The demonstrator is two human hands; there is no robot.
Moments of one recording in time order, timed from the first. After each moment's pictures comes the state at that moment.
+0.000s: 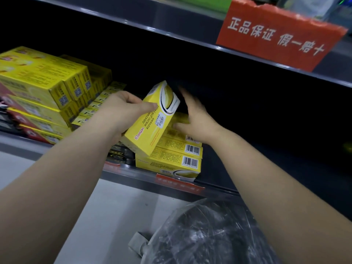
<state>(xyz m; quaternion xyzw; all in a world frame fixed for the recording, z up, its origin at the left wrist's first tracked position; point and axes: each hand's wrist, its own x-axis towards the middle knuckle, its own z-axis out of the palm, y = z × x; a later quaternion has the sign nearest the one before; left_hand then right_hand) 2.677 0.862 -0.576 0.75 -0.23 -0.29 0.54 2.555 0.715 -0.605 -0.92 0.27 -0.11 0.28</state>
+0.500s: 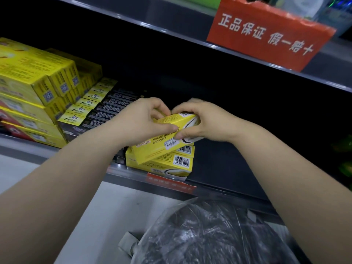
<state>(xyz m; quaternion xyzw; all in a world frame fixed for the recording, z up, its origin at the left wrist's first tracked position) 2.653 0.846 -0.582 0.74 -0.48 -0.27 0.39 2.519 0.717 -0.557 -0.94 0.20 -0.01 0.28</state>
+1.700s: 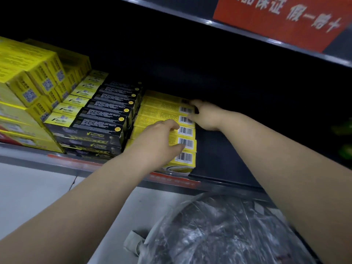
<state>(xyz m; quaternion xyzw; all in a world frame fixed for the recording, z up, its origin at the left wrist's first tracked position) 2.621 0.837 -0.628 0.76 -0.54 -0.22 0.29 2.541 0.674 -0.609 -0.90 0.40 0.09 0.14</state>
